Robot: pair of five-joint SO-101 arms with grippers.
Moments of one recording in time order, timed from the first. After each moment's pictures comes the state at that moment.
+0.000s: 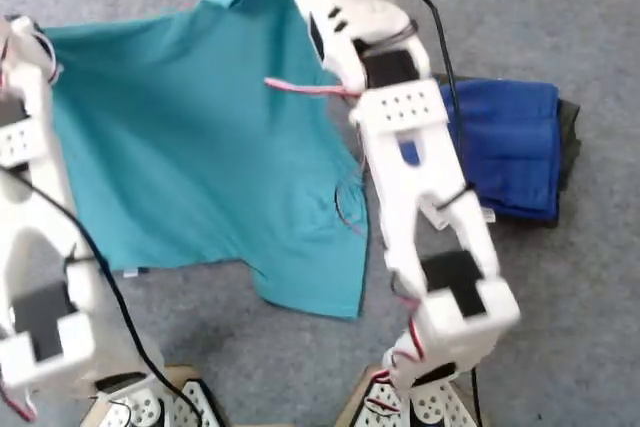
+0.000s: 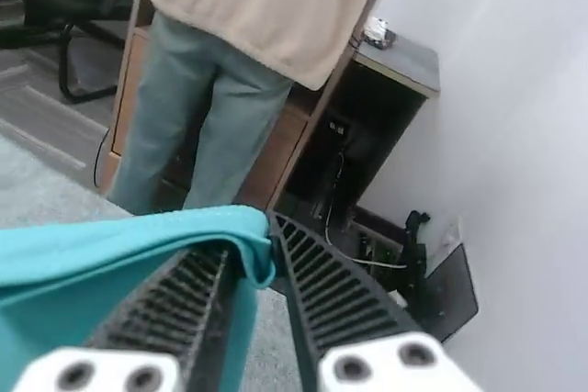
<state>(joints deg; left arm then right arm) -27.5 0.0 5.1 19.7 4.4 -15.1 12.0 -16.7 19.0 19.7</state>
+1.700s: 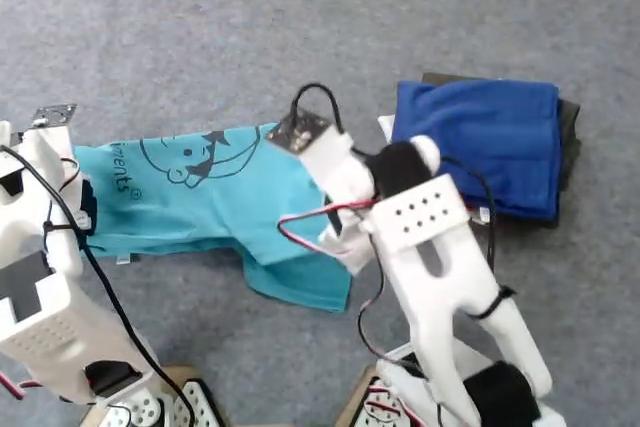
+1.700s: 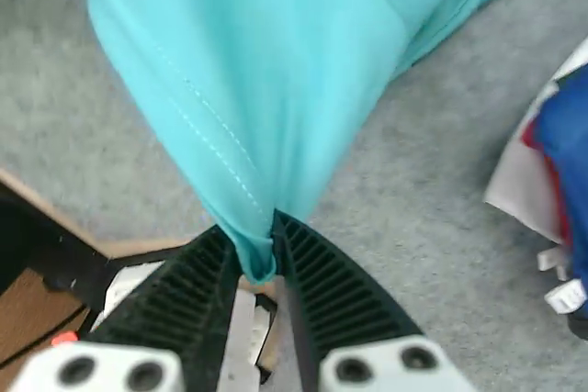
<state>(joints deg) -34.8 10.8 17.5 70.4 -25.0 -25.8 -26.2 23.4 100.7 21.0</state>
